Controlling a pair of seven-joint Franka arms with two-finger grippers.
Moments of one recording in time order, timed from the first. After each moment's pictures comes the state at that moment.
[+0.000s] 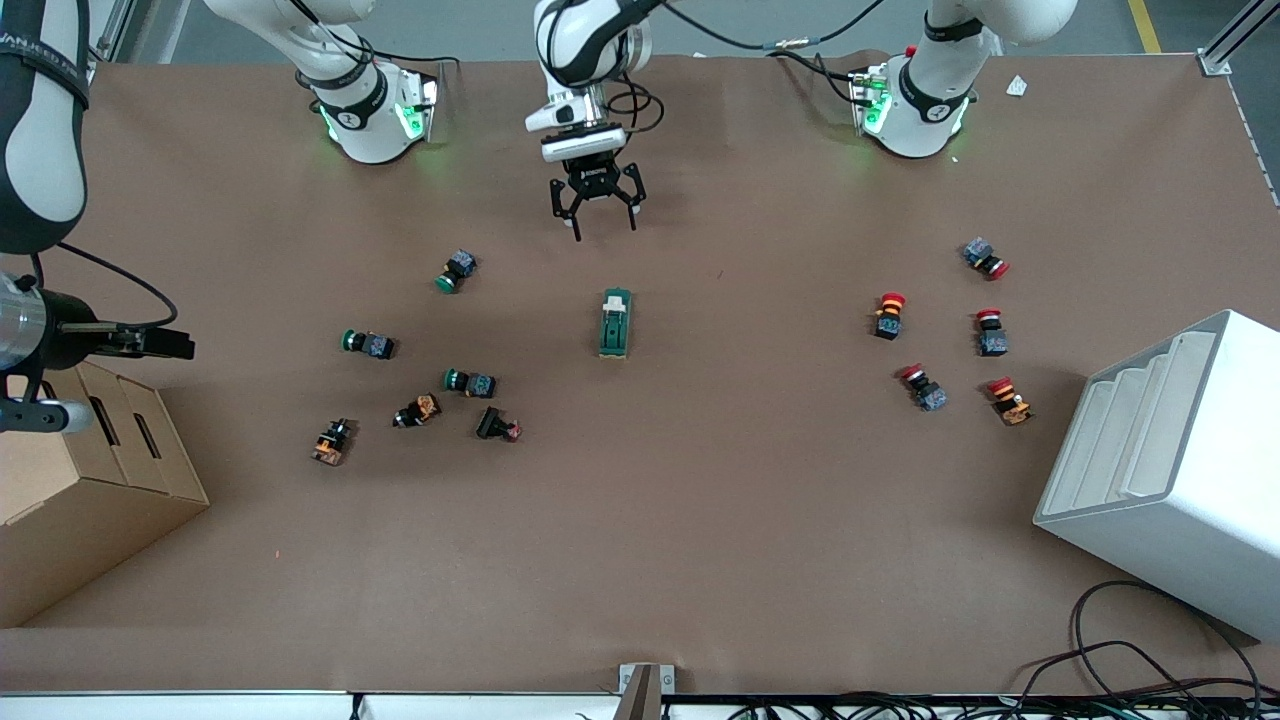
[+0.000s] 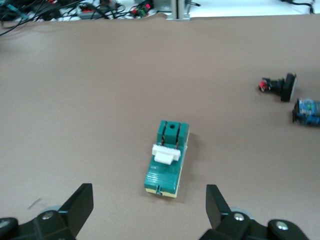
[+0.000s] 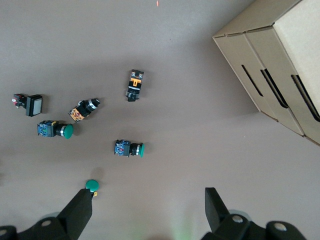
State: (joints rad) left arm -0.99 0.61 -0.45 -1.75 1.19 1.85 -2.20; right arm -0.02 0.36 0.00 -1.25 -0.04 1.39 0.03
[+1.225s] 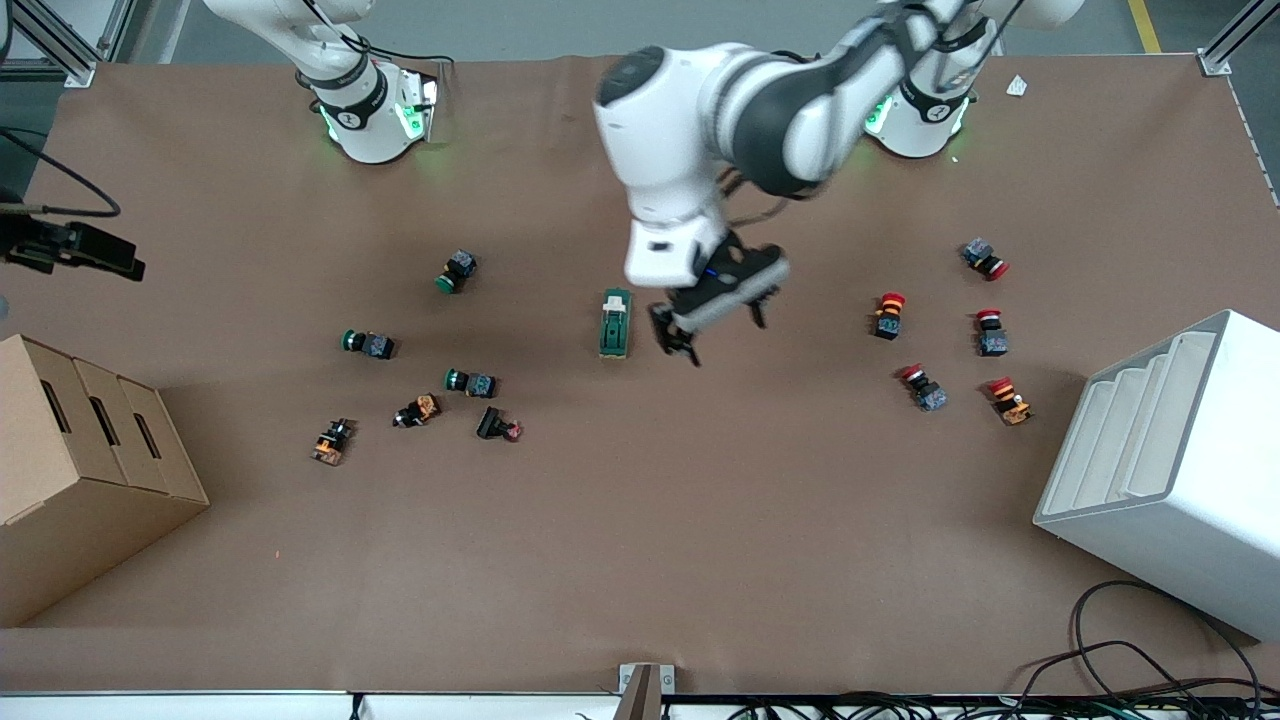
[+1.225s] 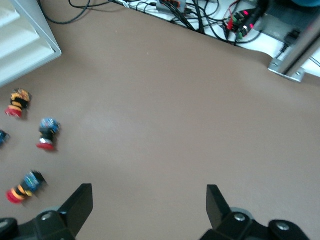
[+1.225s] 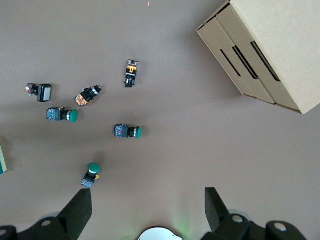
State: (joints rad) left arm -0.41 0.46 -0.44 -1.41 0.67 1.80 -1.46; right arm -0.01 0.09 -0.04 -1.41 -0.03 1.37 0.03
